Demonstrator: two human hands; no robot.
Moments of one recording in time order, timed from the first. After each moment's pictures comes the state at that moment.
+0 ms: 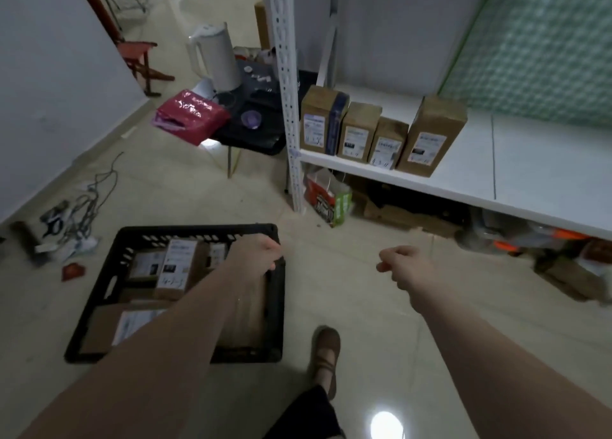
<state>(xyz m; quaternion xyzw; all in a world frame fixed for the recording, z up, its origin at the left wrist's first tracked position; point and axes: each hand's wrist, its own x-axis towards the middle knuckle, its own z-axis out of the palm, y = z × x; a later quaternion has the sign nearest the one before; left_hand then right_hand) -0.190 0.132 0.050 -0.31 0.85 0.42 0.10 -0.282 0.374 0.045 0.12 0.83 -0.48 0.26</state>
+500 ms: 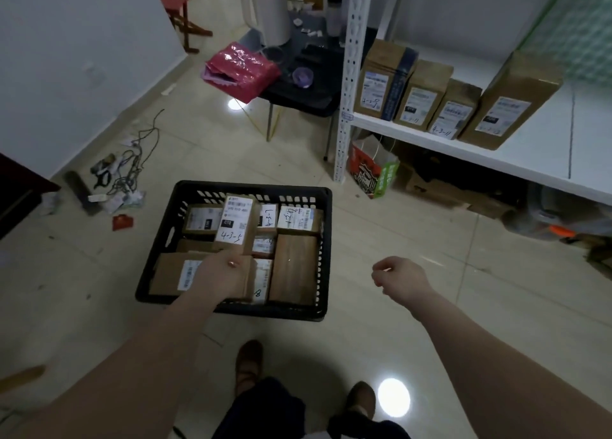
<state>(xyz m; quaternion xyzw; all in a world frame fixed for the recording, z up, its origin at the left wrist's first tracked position) -0.028 0.029 0.003 -0.46 0.81 0.34 0.12 -0.181 0.289 -0.009 -0.01 0.87 -0.32 0.37</state>
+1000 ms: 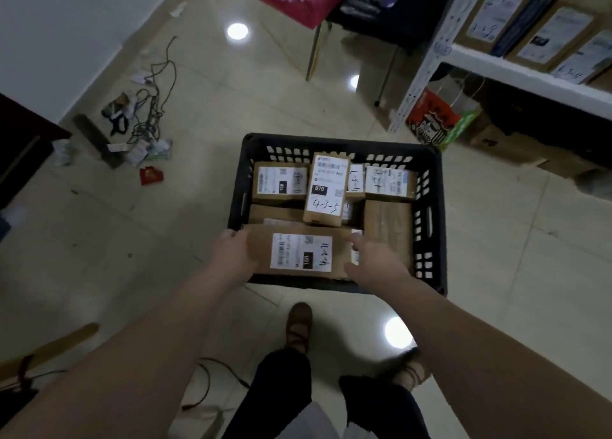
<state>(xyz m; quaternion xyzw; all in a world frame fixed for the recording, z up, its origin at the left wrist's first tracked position) 0.060 -0.183 -0.063 -0.37 0.85 0.27 0.27 -0.062 0.024 -0.073 -0.22 0.88 -0.11 0.40</state>
